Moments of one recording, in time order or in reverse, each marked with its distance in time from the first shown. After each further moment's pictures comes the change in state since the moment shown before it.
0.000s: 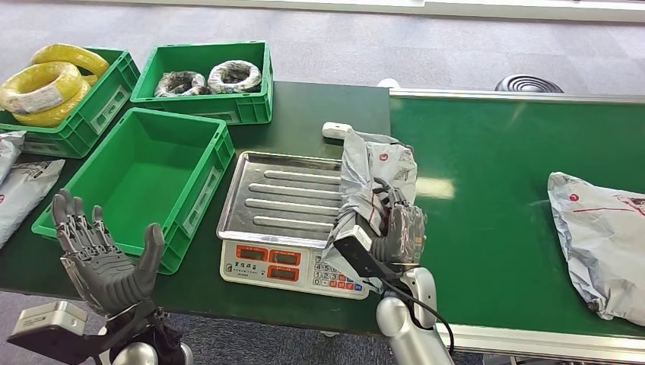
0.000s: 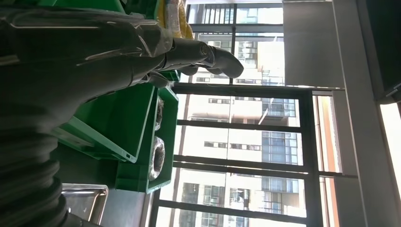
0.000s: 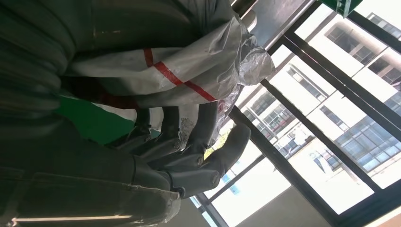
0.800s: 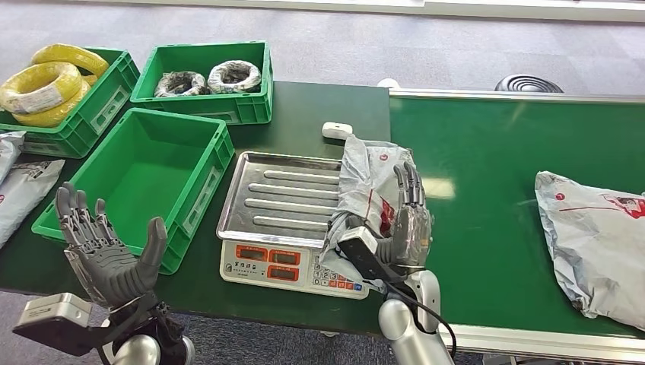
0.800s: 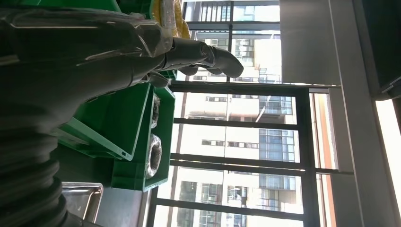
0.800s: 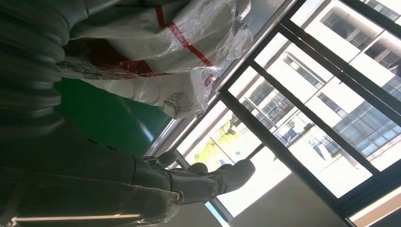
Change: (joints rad) left arm -0.032 0.006 -0.003 0.023 0.005 0.001 0.000; right arm 0.034 0.005 -0.010 -0.071 0.002 -0.017 0.002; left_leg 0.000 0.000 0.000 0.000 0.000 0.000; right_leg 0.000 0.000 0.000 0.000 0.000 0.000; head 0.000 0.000
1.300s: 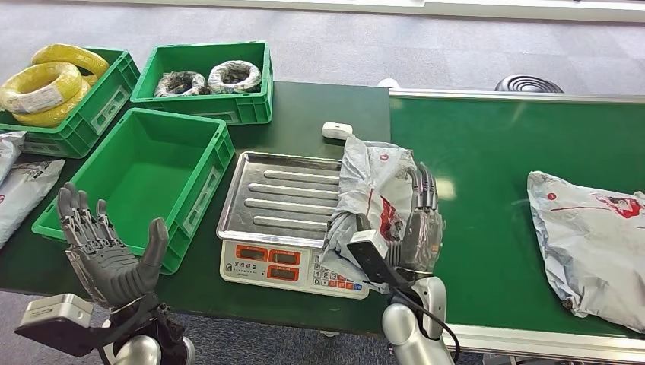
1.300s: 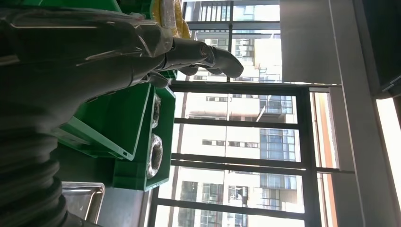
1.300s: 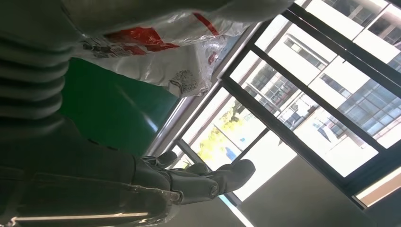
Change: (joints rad) left arm 0.005 0.000 -0.003 0.002 -0.005 0.000 0.000; right arm 0.035 0.000 -0.013 -0.054 -0.008 -0.058 -0.002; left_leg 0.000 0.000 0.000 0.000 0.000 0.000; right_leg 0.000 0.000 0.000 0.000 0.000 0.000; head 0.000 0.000
